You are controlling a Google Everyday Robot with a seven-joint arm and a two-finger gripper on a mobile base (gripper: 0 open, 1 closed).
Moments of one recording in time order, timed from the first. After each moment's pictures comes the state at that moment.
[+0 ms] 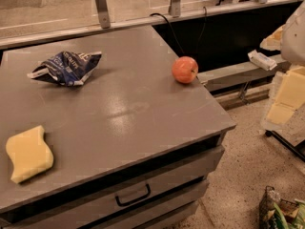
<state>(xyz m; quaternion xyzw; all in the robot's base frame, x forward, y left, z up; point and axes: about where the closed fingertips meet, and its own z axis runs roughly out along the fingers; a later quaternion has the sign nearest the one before) 0.438 -0.216 0.978 -0.60 0.78 -0.04 0.16</state>
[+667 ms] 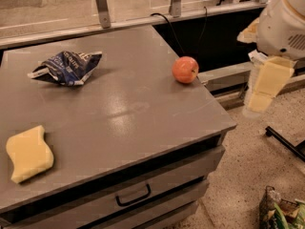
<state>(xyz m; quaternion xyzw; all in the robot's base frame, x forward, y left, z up) 0.464 -0.188 0.979 -0.64 0.75 -0.03 0.17</state>
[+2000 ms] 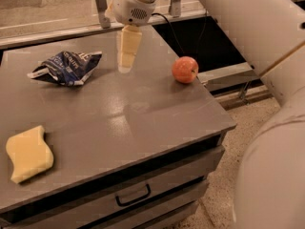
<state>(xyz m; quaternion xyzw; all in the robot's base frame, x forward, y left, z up) 0.623 0.085 0.965 -0.79 0.55 0.06 0.25</state>
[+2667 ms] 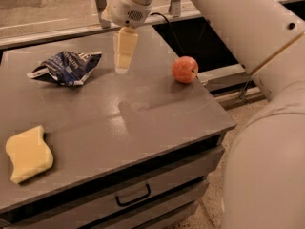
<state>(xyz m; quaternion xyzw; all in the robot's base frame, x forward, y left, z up) 0.629 0.093 0.957 -0.80 0.55 0.06 0.25</state>
